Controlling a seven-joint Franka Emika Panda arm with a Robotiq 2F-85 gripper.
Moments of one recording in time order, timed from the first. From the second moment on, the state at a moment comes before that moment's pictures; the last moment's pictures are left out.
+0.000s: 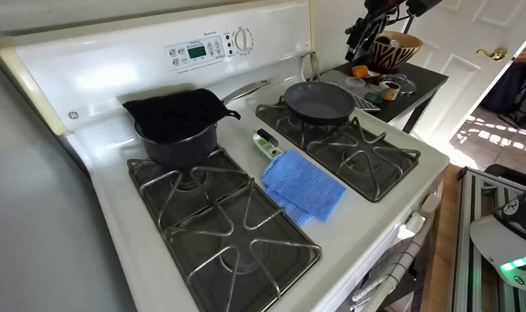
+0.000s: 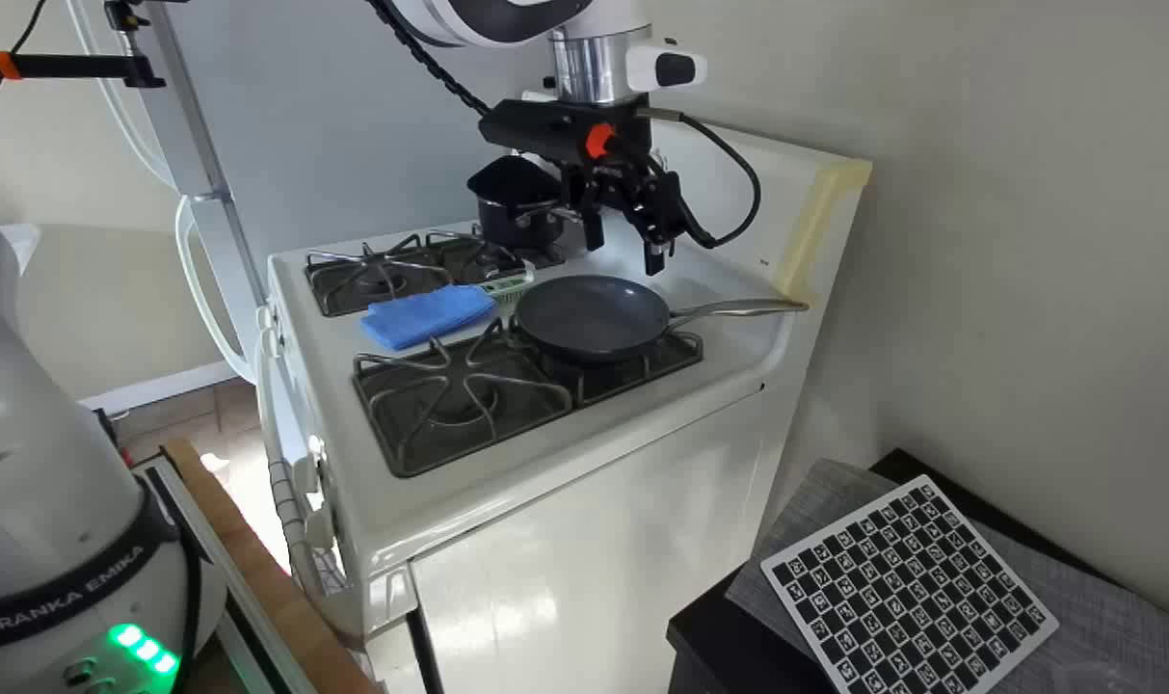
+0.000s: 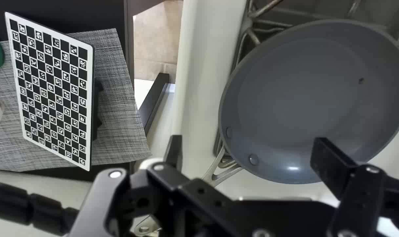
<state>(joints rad) -0.14 -0.24 -0.18 -2.40 -0.09 2.37 -0.14</state>
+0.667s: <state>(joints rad) -0.14 -0.24 -0.14 -2.40 -0.10 2.37 -0.11</state>
